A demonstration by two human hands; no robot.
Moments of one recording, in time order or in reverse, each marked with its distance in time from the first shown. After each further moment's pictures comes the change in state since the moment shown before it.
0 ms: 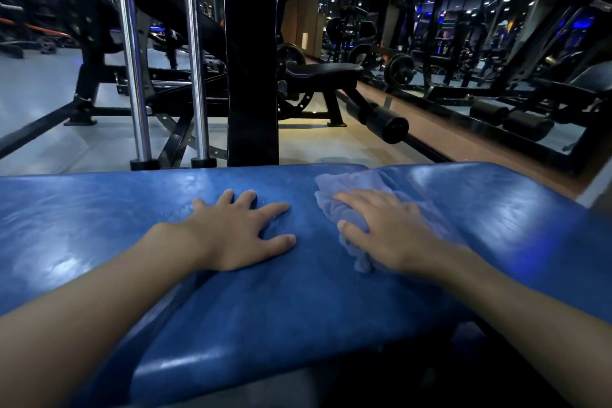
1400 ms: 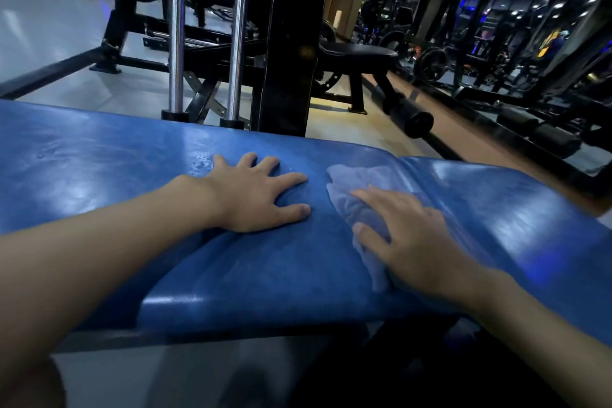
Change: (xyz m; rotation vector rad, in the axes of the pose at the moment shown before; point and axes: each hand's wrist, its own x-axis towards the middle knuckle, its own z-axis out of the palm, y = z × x) left_hand -0.008 -0.013 0.010 0.028 0.073 0.032; right_hand -0.044 -0.028 0.000 0.016 0.048 -0.075
